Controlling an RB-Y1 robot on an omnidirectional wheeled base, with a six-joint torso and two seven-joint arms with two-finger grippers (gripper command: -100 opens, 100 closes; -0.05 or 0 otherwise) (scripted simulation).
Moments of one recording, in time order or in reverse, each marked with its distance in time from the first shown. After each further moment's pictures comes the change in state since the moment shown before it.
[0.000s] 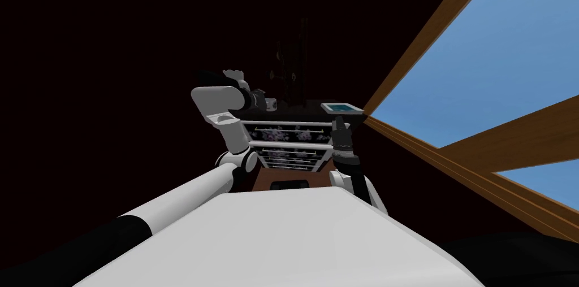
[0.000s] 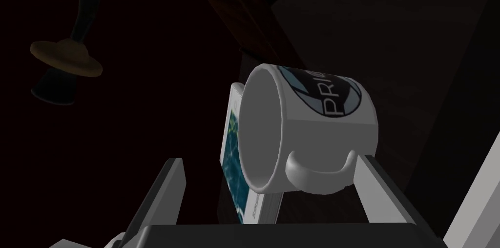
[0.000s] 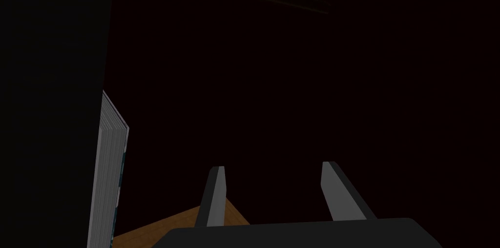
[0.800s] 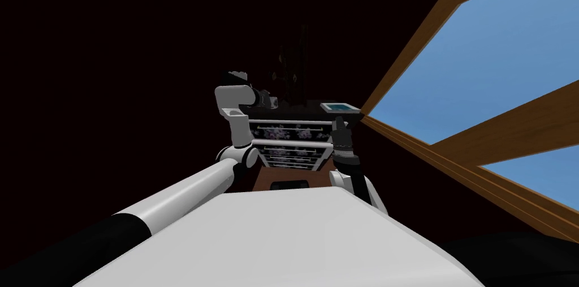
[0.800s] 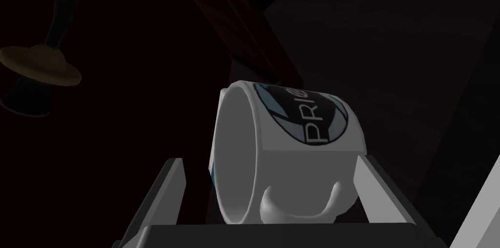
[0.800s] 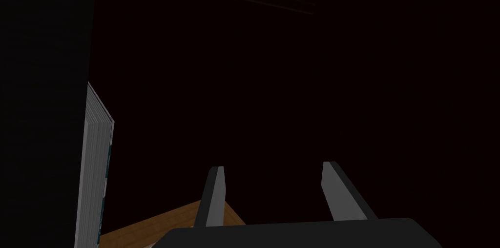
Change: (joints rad) left arm -0.079 0.008 -0.021 0.248 -0.009 -0.128 0.018; right arm 0.000 0.000 0.000 0.000 0.000 0.000 0.000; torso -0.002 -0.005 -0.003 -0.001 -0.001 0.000
